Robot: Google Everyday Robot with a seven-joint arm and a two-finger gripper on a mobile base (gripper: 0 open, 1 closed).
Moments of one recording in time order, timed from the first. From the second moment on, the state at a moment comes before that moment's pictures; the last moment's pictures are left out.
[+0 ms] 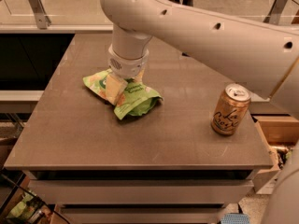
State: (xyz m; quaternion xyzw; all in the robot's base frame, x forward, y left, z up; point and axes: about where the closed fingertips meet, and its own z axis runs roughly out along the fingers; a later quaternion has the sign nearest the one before) arm 0.570 0.068 0.832 -0.43 0.89 0.06 0.10
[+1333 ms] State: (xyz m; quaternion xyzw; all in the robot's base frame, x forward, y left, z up) arm 0.570 0.068 0.834 -0.43 0.89 0.06 0.10
